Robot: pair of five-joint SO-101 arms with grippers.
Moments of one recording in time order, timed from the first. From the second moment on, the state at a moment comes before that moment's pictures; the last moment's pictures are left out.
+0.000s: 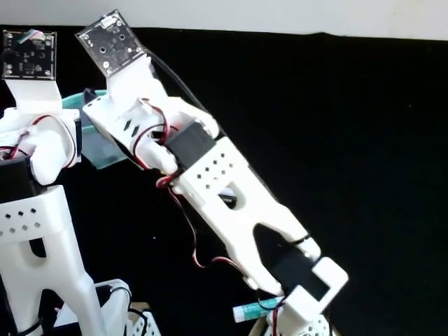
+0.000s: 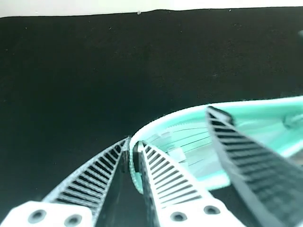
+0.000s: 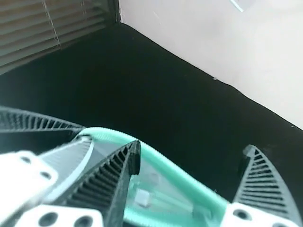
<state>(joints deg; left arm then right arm) -21.9 -35.2 8.1 77.2 -7.9 -47.6 4.6 -26.3 51.0 0.5</state>
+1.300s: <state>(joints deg) -21.9 -35.2 8.1 77.2 -7.9 -43.7 -10.2 -19.4 100.4 29.9</state>
